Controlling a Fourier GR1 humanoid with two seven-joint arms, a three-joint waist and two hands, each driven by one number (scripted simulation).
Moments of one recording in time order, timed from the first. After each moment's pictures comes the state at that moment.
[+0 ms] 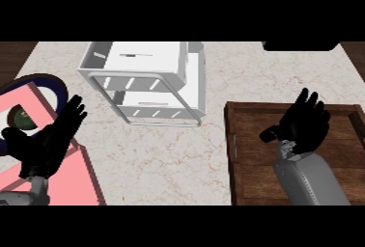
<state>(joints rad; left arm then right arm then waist) -0.05 0.42 -0.13 -1.56 0.32 0.12 0.15 -0.34 -0.17 0.20 -1.51 1.20 0.04 1.20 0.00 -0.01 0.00</state>
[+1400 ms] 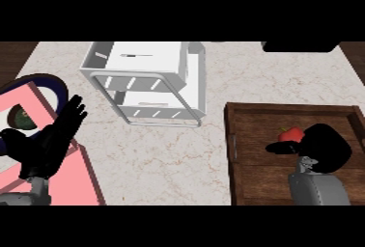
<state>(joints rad) -0.04 0.38 -0.09 -1.58 0.27 0.09 0.17 -0.18 -0.03 -0.06 -1.55 1.38 0.16 1.07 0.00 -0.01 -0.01</state>
